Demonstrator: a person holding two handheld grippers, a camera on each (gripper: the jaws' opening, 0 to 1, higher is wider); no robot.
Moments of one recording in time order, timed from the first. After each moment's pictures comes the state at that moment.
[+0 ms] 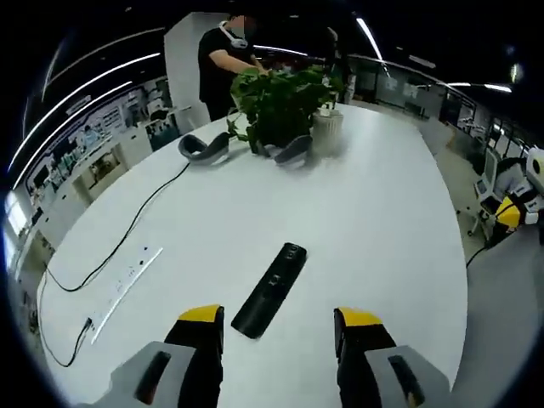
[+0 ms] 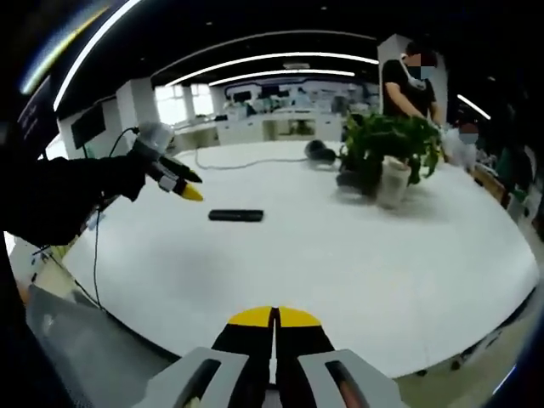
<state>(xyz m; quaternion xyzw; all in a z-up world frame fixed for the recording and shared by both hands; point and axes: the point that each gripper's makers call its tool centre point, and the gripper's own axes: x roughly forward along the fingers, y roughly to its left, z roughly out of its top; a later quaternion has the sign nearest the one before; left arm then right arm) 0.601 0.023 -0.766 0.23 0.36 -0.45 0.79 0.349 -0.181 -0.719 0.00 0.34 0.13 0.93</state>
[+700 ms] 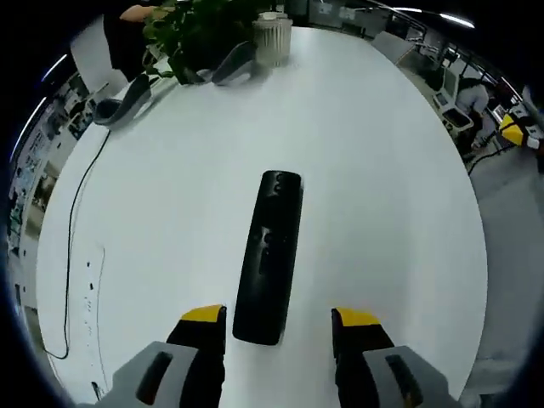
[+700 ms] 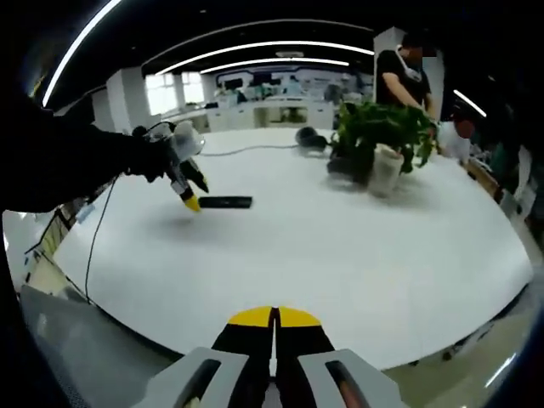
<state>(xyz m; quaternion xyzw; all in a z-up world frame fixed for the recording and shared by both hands) 0.620 0.023 -0.859 0.36 0.45 -0.52 0.63 0.349 -0.193 -0.734 -0.01 0.37 0.10 0.92</state>
